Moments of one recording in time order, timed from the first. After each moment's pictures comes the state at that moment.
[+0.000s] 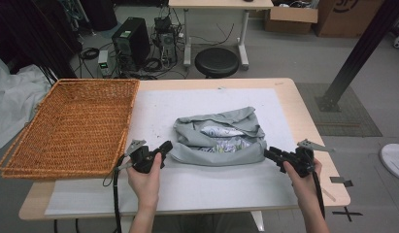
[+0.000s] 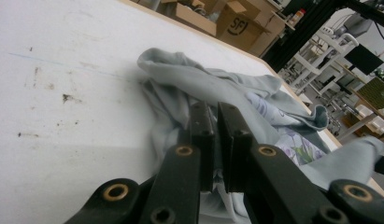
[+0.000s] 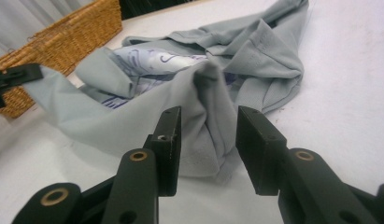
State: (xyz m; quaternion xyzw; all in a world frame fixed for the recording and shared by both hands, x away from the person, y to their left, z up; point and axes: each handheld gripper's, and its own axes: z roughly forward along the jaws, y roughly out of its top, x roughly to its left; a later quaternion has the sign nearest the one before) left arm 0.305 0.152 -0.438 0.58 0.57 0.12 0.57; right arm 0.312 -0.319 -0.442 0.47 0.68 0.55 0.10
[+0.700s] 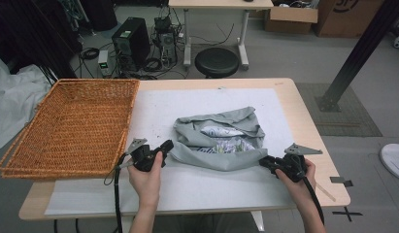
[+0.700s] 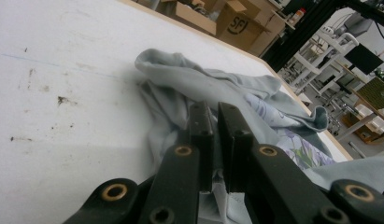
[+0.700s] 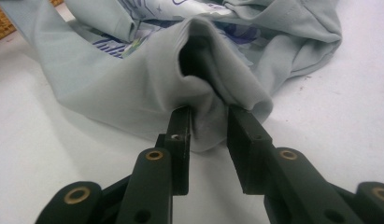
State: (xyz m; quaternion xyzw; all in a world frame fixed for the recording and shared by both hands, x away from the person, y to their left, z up) left arm 0.309 0.149 -0.437 0.58 0.57 0.12 0.57; right arm 0.312 -0.301 -0.453 0.43 0.76 0.48 0.11
